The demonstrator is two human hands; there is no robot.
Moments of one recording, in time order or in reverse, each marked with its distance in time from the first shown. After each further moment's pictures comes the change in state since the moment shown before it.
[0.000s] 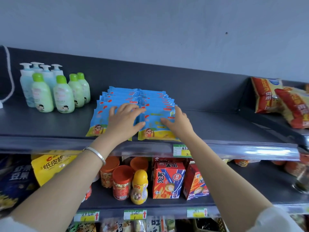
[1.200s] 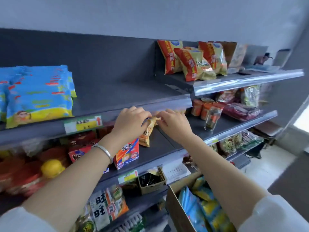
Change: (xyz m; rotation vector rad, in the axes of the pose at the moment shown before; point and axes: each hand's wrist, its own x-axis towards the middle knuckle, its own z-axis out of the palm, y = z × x) left_hand -0.014 0.287 0.090 -0.254 -0.047 0.520; right_hand -0.126 0.216 -0.160 -0.580 0.165 -0.068
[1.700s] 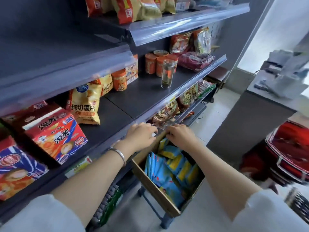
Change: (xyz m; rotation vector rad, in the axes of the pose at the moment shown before) left_hand 0.004 0.146 0.194 -0.237 -0.636 0.252; right_hand -0.165 0.177 0.076 -0.076 -0.443 0.469
